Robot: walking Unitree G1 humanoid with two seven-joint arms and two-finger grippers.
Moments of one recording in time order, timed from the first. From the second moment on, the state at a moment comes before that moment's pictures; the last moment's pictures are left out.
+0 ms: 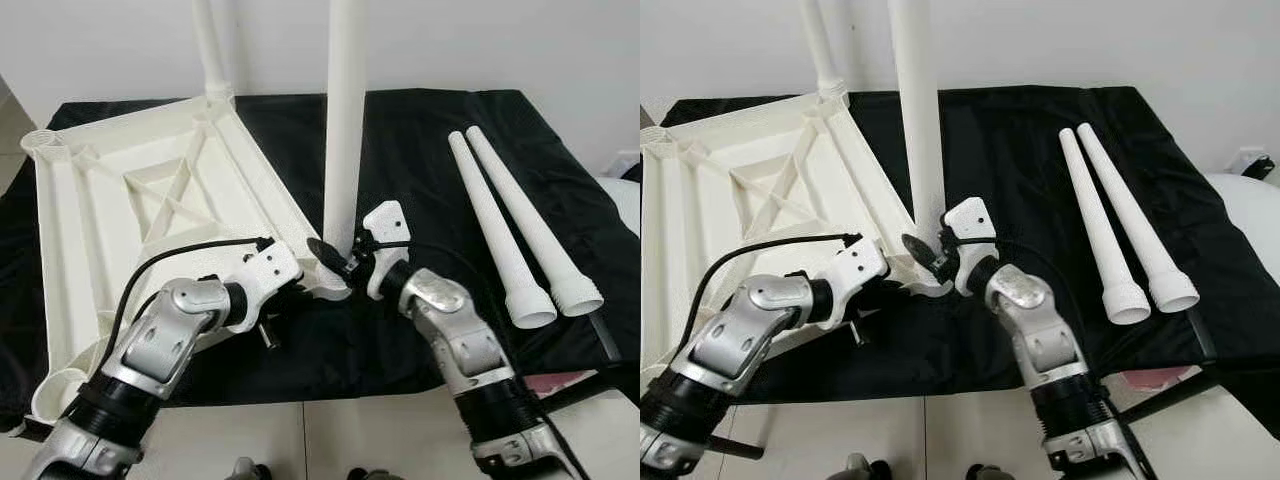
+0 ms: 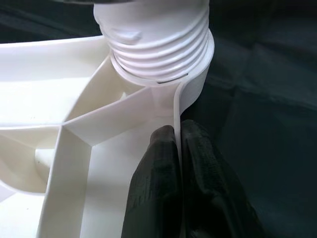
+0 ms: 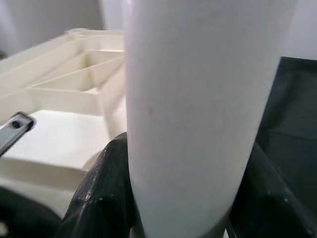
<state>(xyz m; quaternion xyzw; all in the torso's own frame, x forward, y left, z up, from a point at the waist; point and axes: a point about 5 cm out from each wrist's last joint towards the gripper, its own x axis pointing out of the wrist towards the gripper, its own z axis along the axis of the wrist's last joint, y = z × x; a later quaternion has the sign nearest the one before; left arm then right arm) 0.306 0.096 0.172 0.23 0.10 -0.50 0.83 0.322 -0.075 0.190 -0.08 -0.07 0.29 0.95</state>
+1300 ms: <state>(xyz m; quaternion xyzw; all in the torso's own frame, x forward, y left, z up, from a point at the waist) 0.323 0.069 0.176 0.23 0.08 -0.49 0.84 0.321 -0.082 0.190 -0.05 -0.09 0.13 0.99</state>
